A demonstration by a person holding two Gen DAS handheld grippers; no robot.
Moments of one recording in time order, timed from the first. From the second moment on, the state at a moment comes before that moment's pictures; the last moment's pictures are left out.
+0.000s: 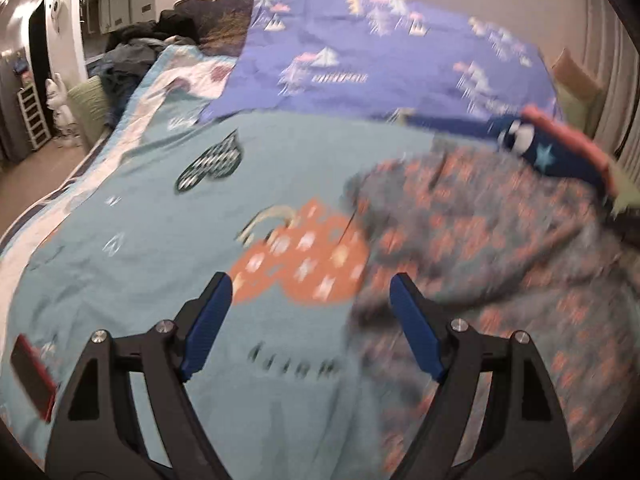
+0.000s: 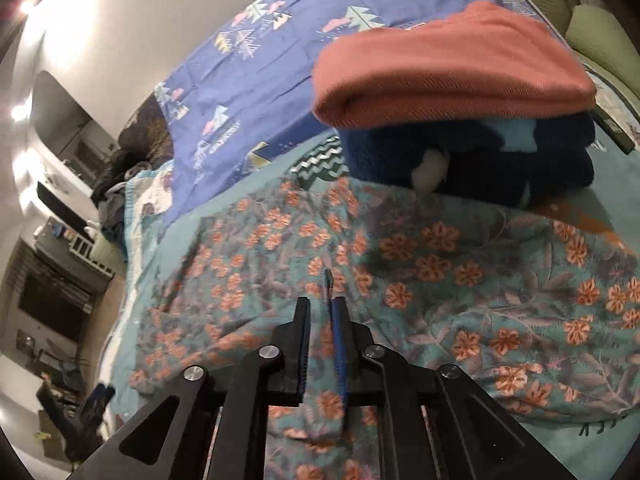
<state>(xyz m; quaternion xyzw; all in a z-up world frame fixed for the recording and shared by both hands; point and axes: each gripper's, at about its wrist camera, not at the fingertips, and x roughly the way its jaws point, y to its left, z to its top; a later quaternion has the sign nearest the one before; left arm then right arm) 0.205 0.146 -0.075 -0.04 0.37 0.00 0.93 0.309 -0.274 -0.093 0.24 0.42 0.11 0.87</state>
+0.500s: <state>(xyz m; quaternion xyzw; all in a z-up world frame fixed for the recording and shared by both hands) 0.345 0.134 -0.129 -0.21 0.45 -0.12 0.86 0.315 -0.252 -0.134 0.23 0.47 0.11 0.85</state>
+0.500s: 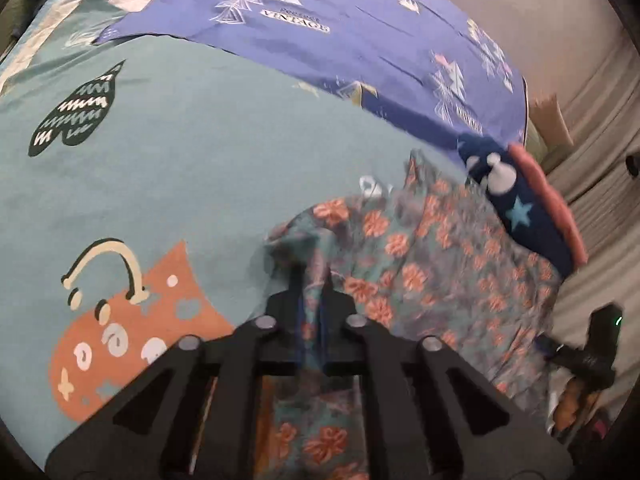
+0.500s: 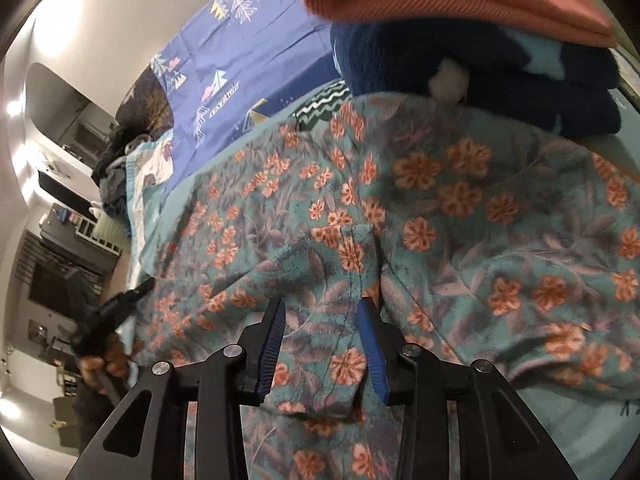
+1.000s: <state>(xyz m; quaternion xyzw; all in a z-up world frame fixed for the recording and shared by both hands) 0.298 0.148 -0.098 -0.15 0.39 -0.02 0.91 0.278 -0.284 -0.121 0.24 0.44 0.09 0.86</state>
